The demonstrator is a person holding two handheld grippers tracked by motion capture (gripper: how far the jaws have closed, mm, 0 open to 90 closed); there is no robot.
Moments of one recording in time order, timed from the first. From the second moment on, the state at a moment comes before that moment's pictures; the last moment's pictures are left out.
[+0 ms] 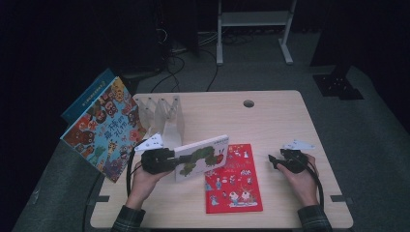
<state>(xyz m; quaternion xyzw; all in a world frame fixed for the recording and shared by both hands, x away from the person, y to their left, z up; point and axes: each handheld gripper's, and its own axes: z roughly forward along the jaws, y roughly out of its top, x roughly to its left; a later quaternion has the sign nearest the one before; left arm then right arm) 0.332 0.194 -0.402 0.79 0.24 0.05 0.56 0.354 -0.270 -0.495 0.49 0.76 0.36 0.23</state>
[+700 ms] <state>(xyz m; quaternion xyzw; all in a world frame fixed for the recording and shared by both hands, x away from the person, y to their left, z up) 0.313 0.269 -0.399 0.77 0.30 0.09 0.56 0.360 -0.276 -0.502 0.51 0.75 0.35 0.23</state>
